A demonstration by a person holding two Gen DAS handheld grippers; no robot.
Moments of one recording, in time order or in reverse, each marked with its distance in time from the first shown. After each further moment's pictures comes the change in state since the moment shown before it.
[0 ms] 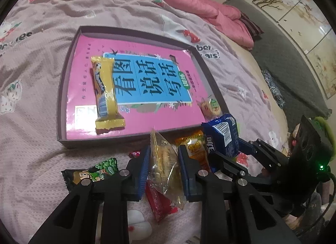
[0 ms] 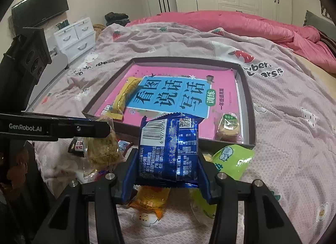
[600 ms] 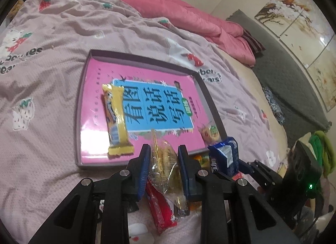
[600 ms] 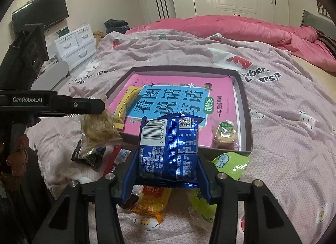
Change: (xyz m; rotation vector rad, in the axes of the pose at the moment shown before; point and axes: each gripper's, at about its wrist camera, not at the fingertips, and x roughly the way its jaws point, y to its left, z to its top) left arm -0.026 0.007 0.024 -0.041 -0.111 0.012; right arm -0.009 -0.004 0.005 0.021 -0.046 0.007
